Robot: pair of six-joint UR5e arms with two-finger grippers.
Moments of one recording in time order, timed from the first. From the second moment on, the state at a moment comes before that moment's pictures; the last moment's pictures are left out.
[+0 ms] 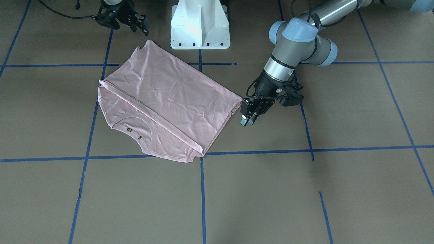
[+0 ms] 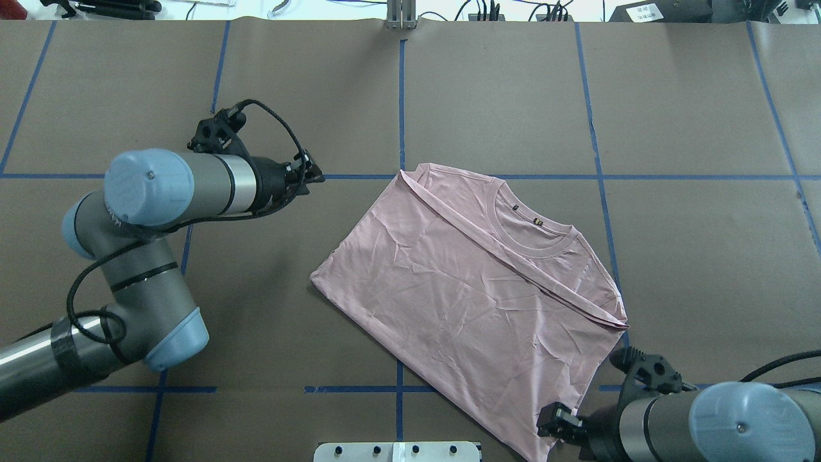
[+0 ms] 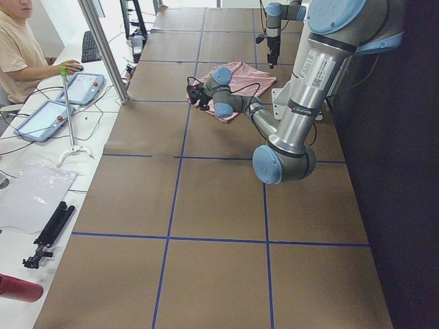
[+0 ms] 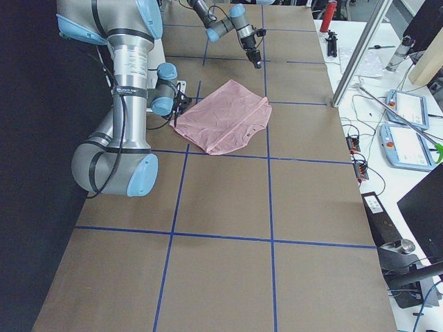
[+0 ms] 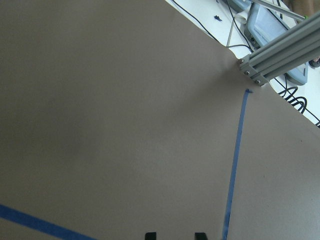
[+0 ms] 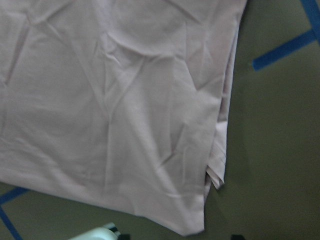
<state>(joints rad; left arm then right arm) -0.58 -1.99 -1.73 -2.23 -1.67 -1.79 0.11 -1.68 2.28 -1.17 1.73 2.03</state>
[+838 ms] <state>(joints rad) -0.33 -1.98 -1.82 -1.89 -1.51 -1.86 0.39 -1.58 2.14 -1.17 1.73 1.96</state>
